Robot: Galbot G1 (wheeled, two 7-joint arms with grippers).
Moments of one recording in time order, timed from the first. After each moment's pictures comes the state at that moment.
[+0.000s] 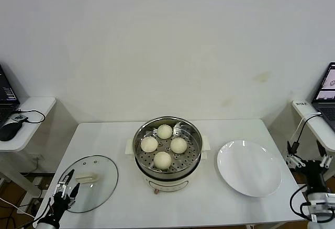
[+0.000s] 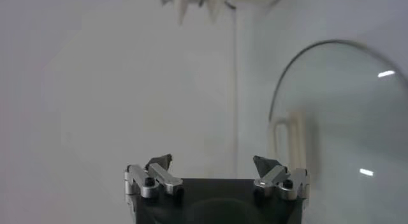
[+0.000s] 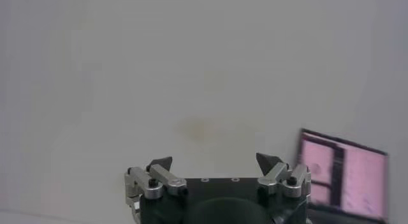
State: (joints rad) left arm 1.68 -1.12 -0.79 -1.77 1.18 -0.21 -0.19; right arm -1.54 1.26 1.01 1.94 0.23 0.13 -0.07
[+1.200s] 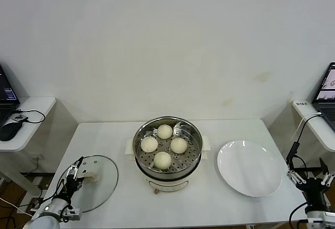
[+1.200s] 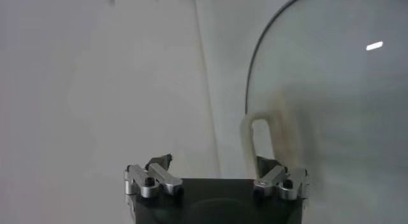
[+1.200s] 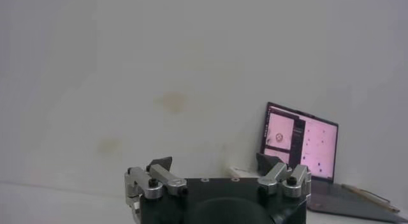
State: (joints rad) left arm 1.38 -1.11 -0.68 -1.52 1.24 -0.18 -0.12; right arm -1.62 1.37 1.03 1.96 0.16 0.17 -0.08
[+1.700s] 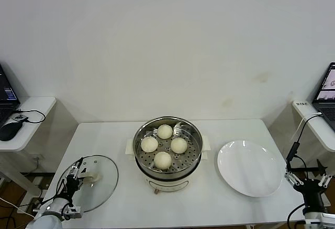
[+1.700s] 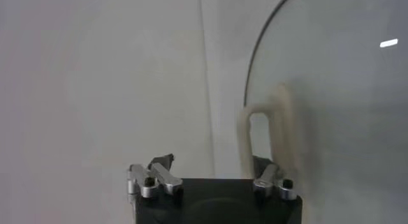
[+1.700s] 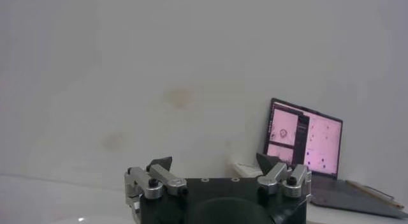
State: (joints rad) left arm 1.35 -1.12 -0.67 -1.48 1.21 -0.17 -0.12; right arm -1.62 1.38 1.02 1.95 0.15 0.17 -0.08
